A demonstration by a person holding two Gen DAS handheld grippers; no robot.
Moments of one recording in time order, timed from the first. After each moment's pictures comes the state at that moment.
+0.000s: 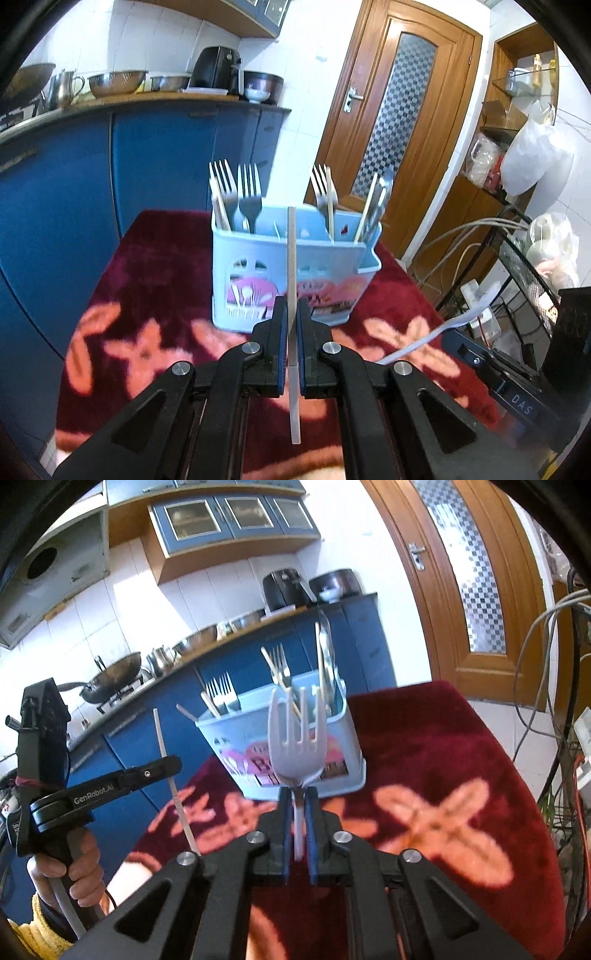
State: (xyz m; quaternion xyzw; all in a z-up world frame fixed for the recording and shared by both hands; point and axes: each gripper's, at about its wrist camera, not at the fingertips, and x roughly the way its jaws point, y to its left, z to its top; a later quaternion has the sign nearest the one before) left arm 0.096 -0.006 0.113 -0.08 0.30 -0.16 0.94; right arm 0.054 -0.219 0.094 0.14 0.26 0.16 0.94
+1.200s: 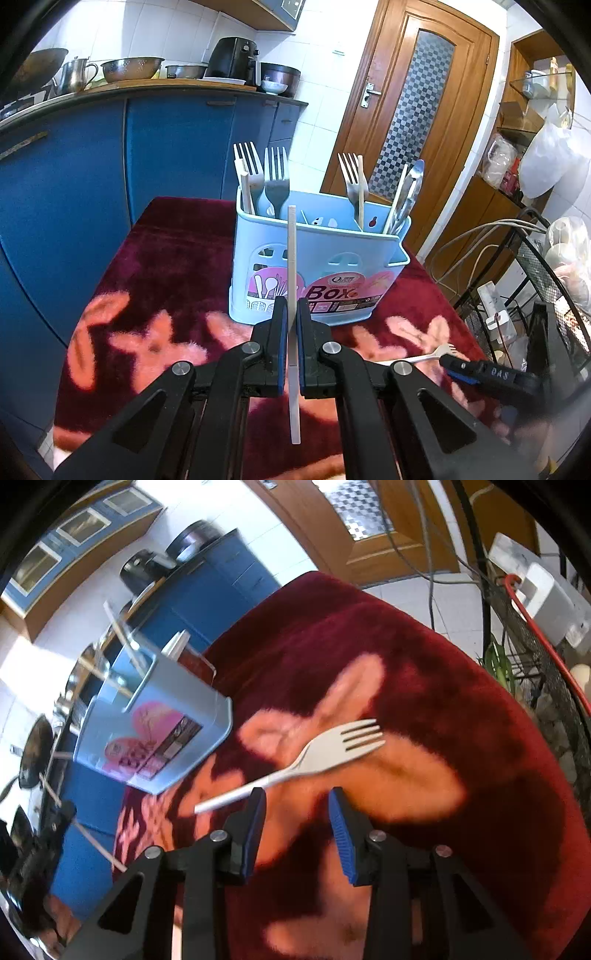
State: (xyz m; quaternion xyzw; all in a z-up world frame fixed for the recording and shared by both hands) left arm 0.108 0.002 0.088 -0.09 0.32 -0.13 0.93; right arm 0.085 -0.306 0.002 0.33 0.42 0.00 0.85
